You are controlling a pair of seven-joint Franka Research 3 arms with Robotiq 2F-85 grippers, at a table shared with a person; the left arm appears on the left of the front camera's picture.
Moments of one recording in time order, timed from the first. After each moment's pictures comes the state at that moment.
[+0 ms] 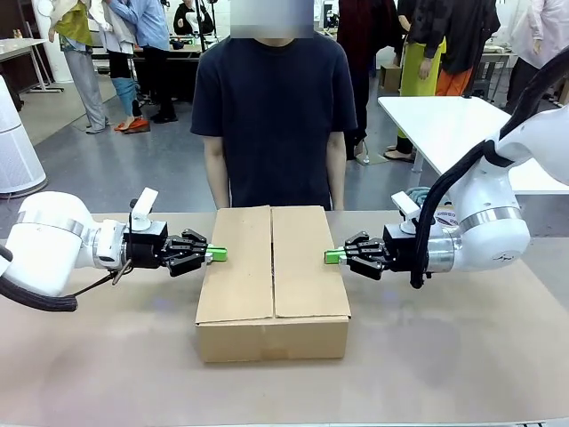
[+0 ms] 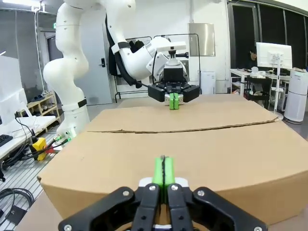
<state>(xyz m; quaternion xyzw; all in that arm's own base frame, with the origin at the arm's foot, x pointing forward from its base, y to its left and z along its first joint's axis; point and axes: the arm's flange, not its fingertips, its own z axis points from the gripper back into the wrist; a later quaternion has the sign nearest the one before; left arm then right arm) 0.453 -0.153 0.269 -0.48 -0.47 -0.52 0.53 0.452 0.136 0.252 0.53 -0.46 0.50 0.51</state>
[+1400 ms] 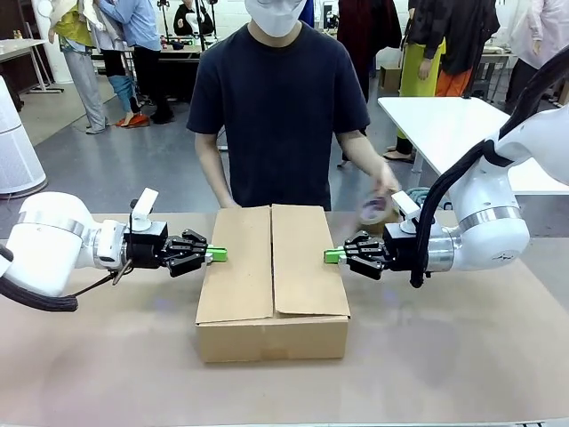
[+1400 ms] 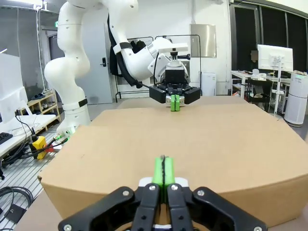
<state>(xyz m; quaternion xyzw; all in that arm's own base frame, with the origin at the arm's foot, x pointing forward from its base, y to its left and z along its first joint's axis) 0.453 -0.153 0.269 -0.48 -0.47 -0.52 0.53 0.452 0.137 0.254 0.53 -0.46 0.51 0.50</state>
